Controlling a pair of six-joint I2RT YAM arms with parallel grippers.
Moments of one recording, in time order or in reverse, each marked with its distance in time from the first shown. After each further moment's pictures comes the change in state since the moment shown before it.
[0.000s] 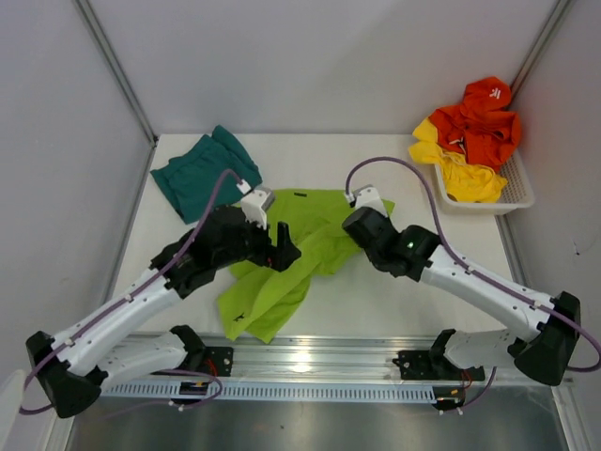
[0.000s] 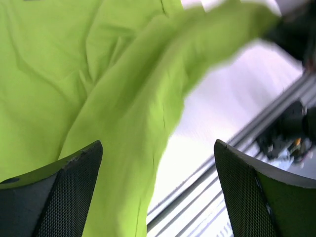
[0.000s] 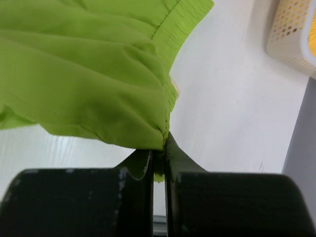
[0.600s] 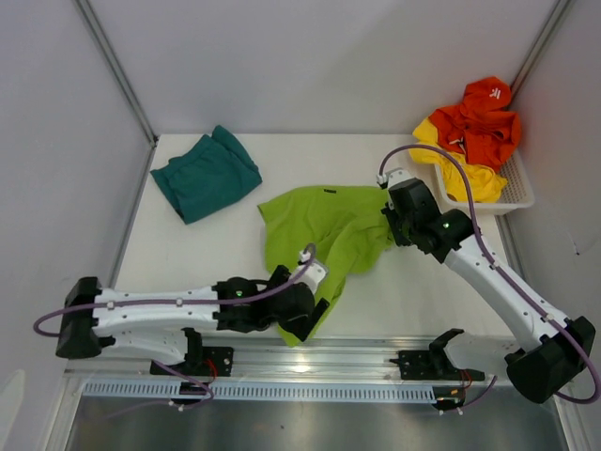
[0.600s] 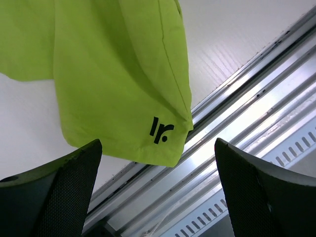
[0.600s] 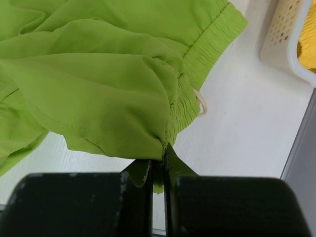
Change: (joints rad) left arm -0.659 0.144 -0.053 -0.236 -0.467 -0.164; right arm -0.408 -0.077 0.003 0.021 -0.355 -0.277
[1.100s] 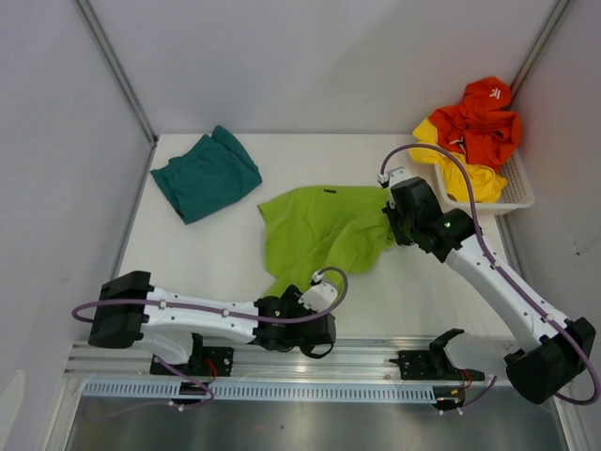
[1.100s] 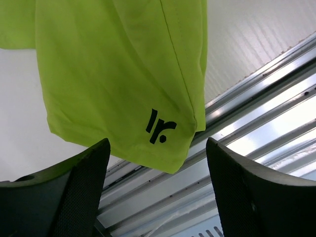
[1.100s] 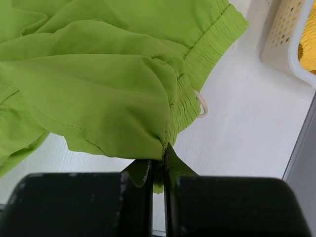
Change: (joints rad) left arm -0.150 0.282 0.036 -0.049 -0.169 -0.202; right arm -0.017 0.002 0.000 0.008 -0.024 -0.011
